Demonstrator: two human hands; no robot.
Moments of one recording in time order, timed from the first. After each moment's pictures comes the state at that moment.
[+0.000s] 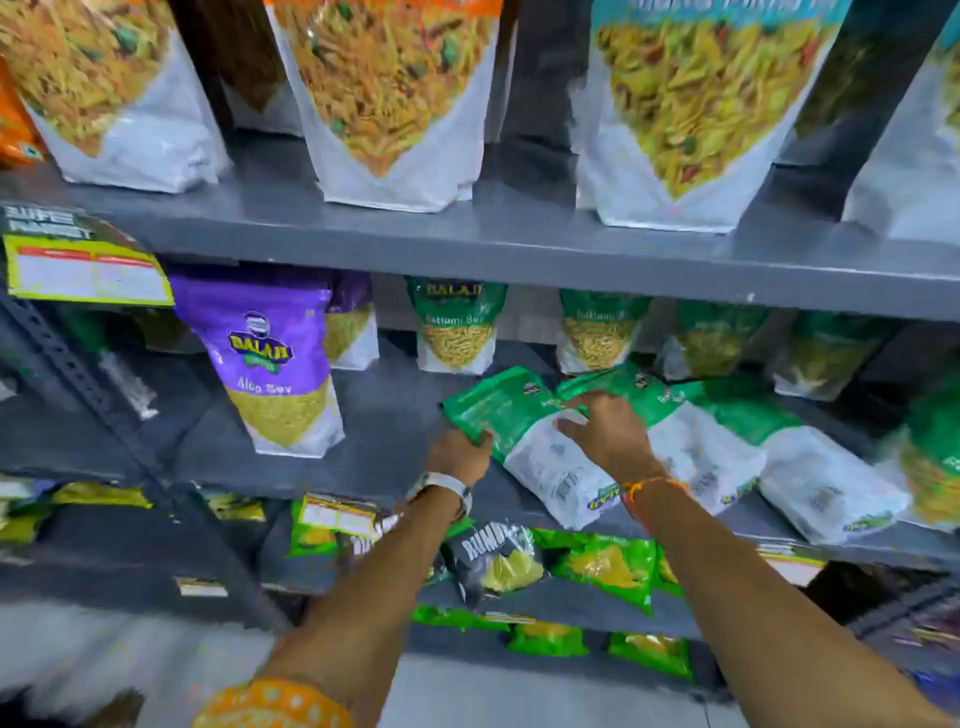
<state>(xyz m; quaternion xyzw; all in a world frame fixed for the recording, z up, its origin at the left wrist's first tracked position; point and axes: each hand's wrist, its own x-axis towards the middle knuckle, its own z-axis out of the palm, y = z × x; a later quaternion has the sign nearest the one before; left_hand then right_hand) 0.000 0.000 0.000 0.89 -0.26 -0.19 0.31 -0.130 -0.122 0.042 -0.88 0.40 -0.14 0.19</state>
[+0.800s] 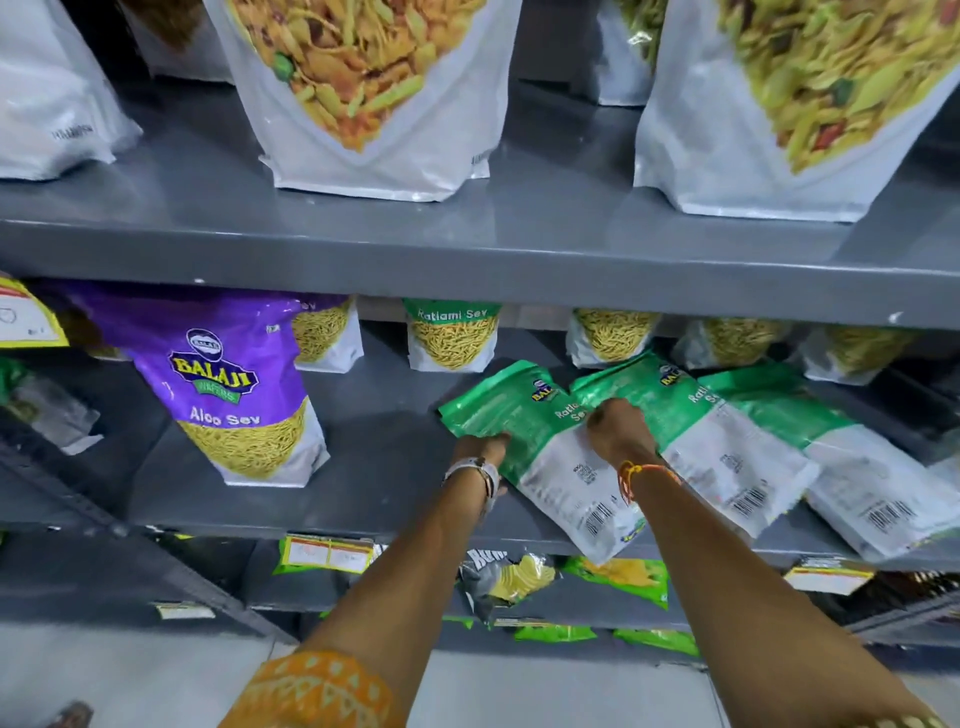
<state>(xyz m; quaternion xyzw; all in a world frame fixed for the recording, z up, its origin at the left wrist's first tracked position) 0.058 -0.077 -0.069 0.74 0.00 -0.47 0.48 -0.071 -0.170 -0.005 -0.76 0.59 -0.08 0.28</state>
